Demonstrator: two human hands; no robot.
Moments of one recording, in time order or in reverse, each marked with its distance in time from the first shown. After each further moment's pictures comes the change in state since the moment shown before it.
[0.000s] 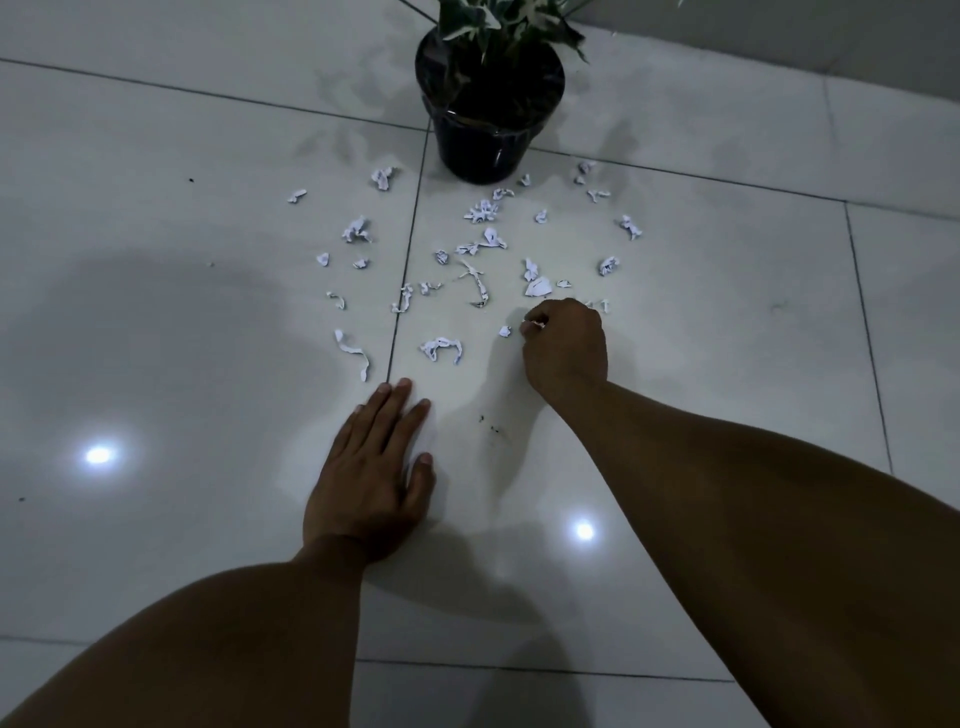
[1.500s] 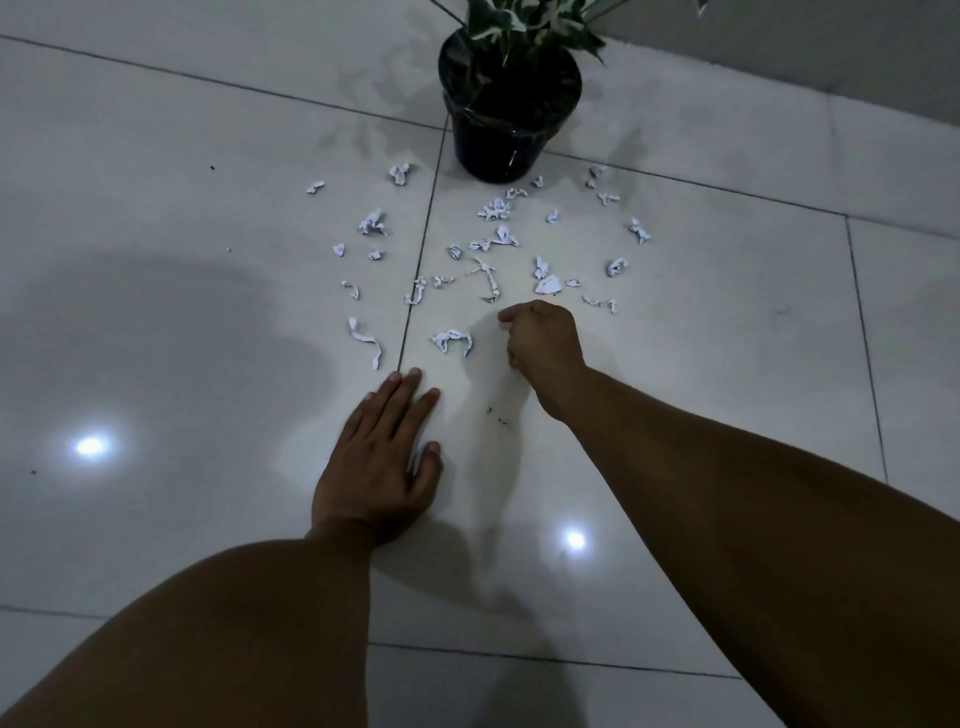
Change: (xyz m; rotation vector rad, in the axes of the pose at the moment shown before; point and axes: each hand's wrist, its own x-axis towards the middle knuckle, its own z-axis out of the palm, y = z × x) left_hand -0.001 0.000 -0.001 -0.020 0.017 -0.001; right_hand -0.015 -0.031 0.008 0.553 -0.231 0.287
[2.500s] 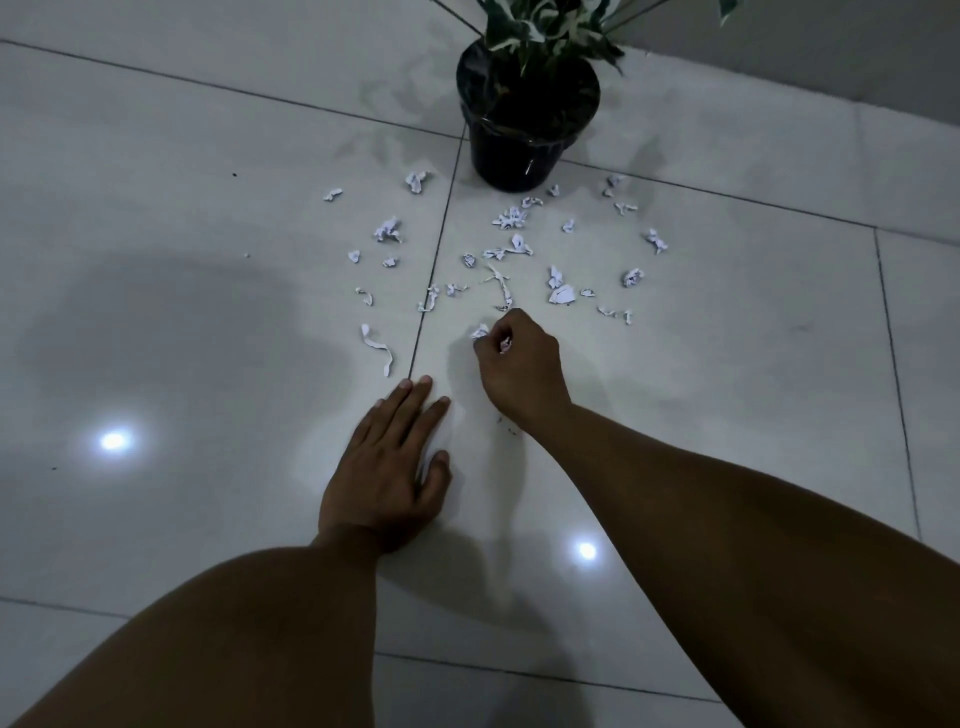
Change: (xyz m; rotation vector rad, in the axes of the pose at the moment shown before) left_hand 0.001 -0.004 0.004 0.013 -0.038 -0.012; right_hand -0.018 0.012 0.019 -0.293 0.007 -0.382
